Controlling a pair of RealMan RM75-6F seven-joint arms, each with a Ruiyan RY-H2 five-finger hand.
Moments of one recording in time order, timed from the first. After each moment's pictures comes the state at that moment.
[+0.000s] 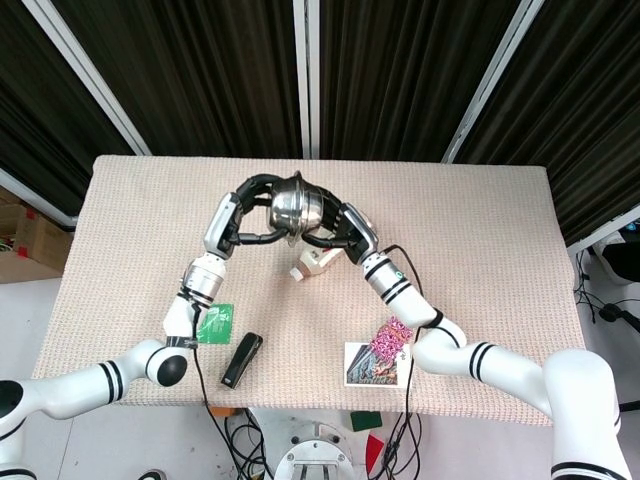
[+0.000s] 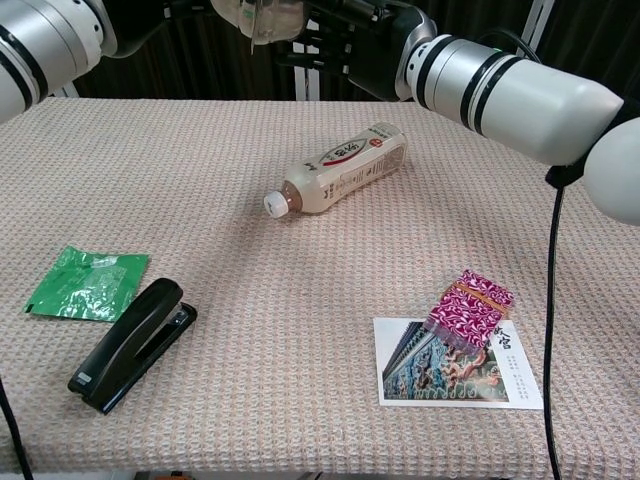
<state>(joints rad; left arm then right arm) -0.75 -1.63 -0.45 -1.43 1.23 0.99 -0.90 0.97 -1.76 0.38 -1.12 -1.38 0.80 1.57</state>
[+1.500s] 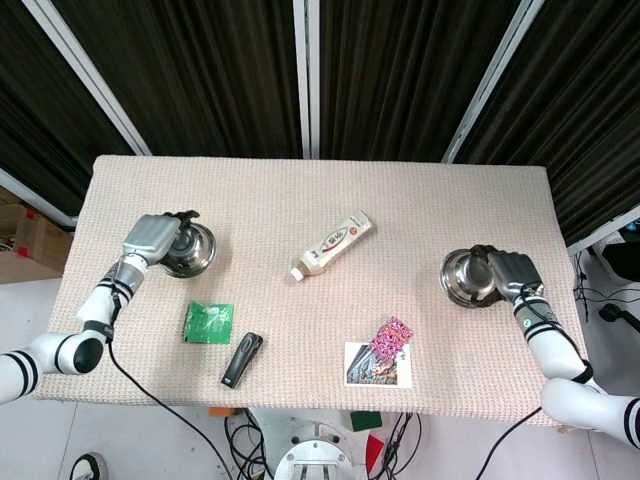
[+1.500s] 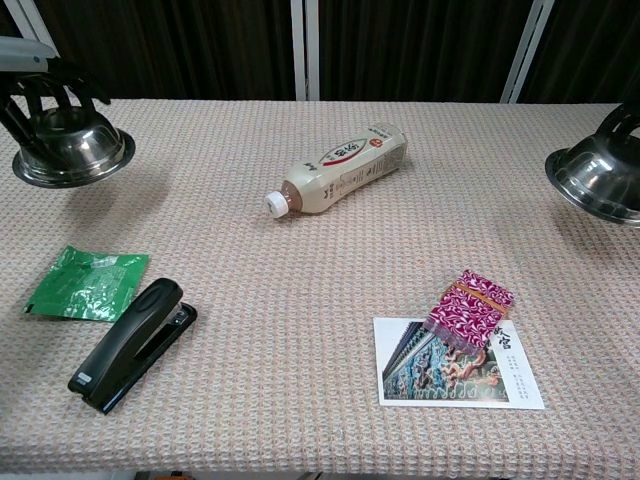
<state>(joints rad) -0.80 -1.23 -0.14 -1.44 0.92 0.70 0.18 0.74 -1.10 0.04 -1.73 -0.66 0.88 -0.31</state>
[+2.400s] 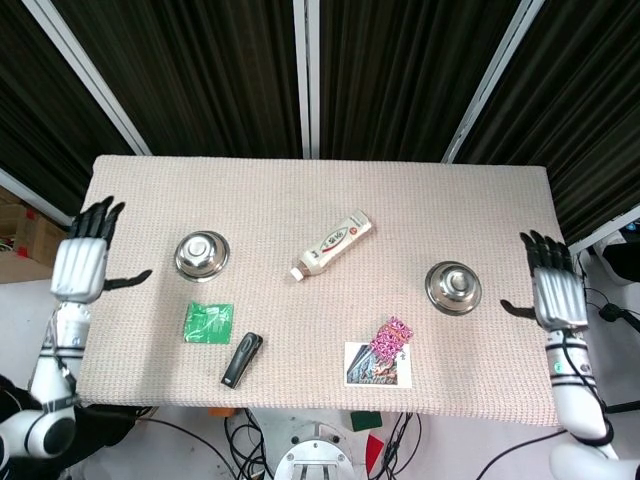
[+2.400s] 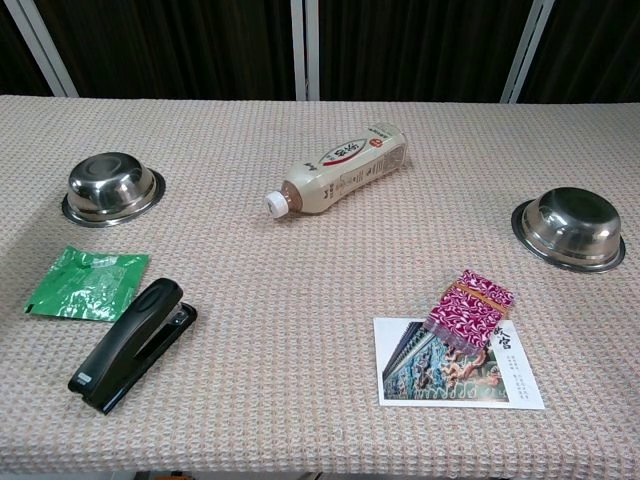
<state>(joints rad) -0.41 -1.26 -0.08 -1.59 1.21 1.47 0.15 0.40 -1.20 0.01 -1.76 -1.05 1.48 -0.24</state>
